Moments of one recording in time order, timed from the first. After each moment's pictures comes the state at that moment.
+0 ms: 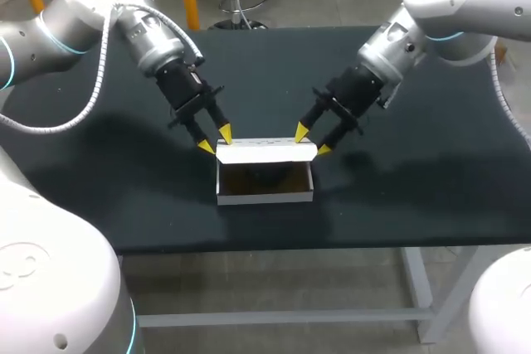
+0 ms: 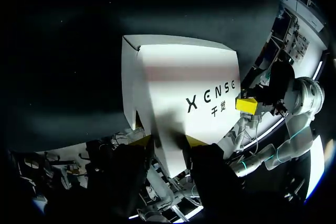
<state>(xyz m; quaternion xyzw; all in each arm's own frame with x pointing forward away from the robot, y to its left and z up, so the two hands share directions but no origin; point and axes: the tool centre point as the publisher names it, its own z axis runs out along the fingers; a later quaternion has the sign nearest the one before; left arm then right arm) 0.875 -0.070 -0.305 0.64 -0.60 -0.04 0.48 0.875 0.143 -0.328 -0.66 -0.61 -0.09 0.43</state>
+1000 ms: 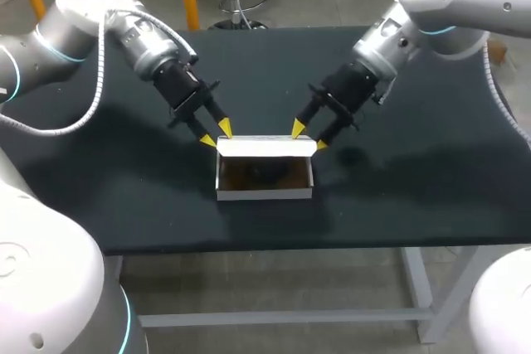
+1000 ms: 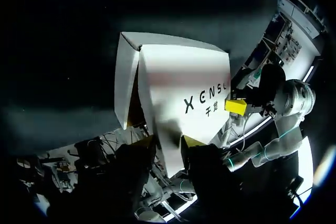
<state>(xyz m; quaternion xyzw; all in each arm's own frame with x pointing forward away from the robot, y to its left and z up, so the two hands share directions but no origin) 0.890 -0.073 -0.303 0.63 -0.57 -0.02 0.53 0.886 0.150 -0.328 -0.66 -0.61 -0.08 0.44</state>
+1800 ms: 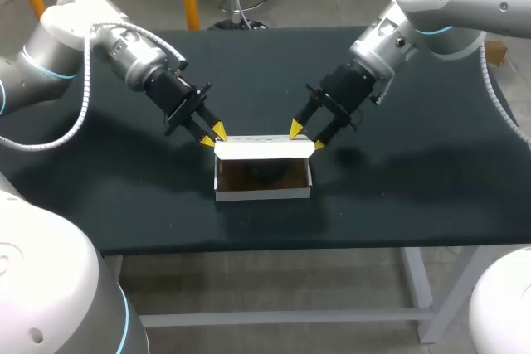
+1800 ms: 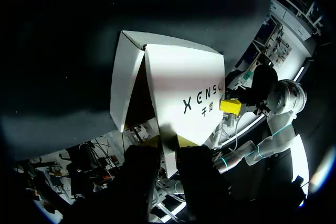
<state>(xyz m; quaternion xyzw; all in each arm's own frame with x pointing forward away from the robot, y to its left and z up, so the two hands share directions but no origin) 0.887 -0.069 -0.306 0.64 -0.54 0.01 0.55 0.886 0.153 -0.329 -0.66 -0.60 -0.07 0.44</state>
